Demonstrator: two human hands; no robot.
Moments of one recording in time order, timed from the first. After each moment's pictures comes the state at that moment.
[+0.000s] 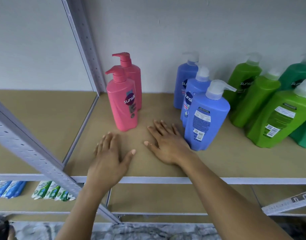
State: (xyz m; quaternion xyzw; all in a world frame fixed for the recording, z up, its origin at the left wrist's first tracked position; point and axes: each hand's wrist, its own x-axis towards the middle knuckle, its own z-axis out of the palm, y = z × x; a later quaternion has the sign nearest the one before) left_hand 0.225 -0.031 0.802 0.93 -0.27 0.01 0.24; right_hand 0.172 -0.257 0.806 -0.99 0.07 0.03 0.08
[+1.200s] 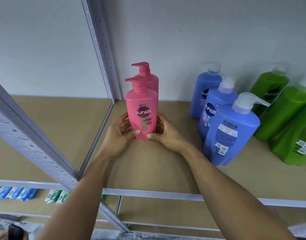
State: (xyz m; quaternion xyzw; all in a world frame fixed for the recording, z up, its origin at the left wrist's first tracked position) left_hand 0.334 -0.054 0.822 0.71 -0.24 -0.12 0.65; right_hand 0.262 -0.248 0.810 -0.79 0.04 -0.09 0.61
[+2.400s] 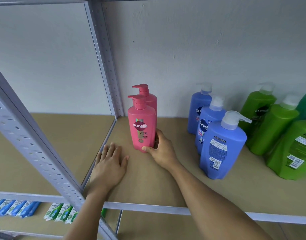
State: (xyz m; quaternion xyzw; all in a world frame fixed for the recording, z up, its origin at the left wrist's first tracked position) left_hand 0.314 -0.014 0.796 0.96 -0.22 0.02 0.16; right_hand 0.265 -0.227 0.804 -0.83 0.11 -0.20 0.52
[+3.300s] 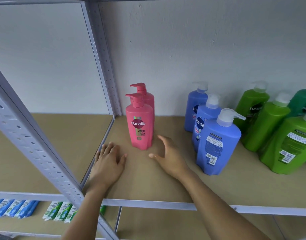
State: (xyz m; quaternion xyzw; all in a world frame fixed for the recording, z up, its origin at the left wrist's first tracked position) left_hand 0.315 -0.010 0.795 0.95 -0.22 0.02 0.22; right_hand 0.207 -0.236 0.816 -0.90 0.09 -0.18 0.39
